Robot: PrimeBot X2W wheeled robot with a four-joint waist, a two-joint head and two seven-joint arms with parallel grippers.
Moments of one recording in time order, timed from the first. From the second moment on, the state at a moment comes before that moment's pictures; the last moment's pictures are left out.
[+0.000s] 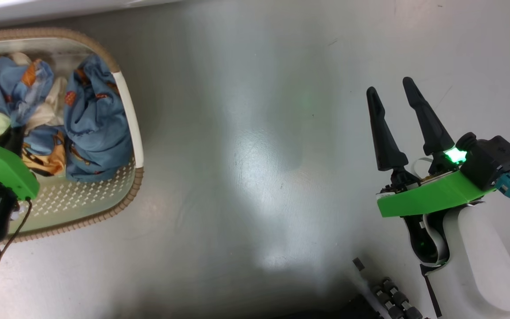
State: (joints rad) left arm -0.99 0.47 -0.92 1.08 -1.15 -0.13 -0.20; right arm -0.44 -0.08 0.11 0.11 0.32 0.13 -0.25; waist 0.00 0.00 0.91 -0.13
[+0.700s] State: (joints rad) left arm -0.88 0.46 -0.80 1.00 -1.20 -0.13 -0.25; right arm -0.40 -0.08 0.06 0.15 0.33 0.13 -0.25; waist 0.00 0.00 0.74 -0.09
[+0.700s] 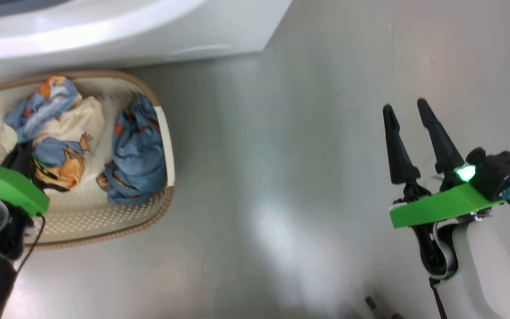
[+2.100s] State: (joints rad) left arm 0.02 0.22 -0.06 0.20 -0.46 -0.13 -0.25; right arm 0.01 -0.19 0.01 0.23 0.43 0.13 -0.25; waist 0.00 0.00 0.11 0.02
